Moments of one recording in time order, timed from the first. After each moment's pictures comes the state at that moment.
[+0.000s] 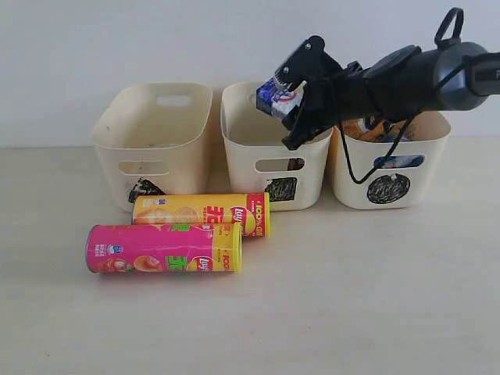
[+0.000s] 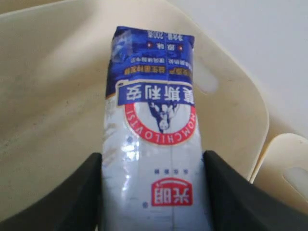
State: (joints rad) left arm -0.05 0.00 0.00 0.01 0.28 0.00; right arm 0.33 2.13 -1.62 1.11 0.16 -1.71
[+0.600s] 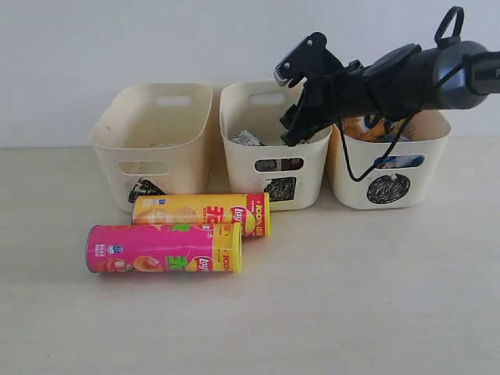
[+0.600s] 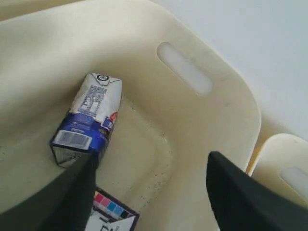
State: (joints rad) left arm -0.05 0.00 0.00 0.01 0.28 0.00; right arm 0.33 2.14 -1.62 1.12 0.16 -1.69
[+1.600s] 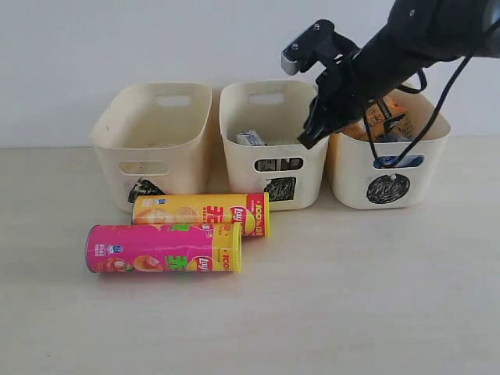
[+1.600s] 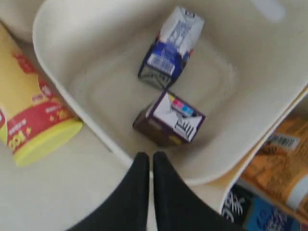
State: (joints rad) left arm -0.05 0.00 0.00 0.01 0.28 0.00; right arm 0.33 1.95 -1.62 0.33 0.65 -0.87
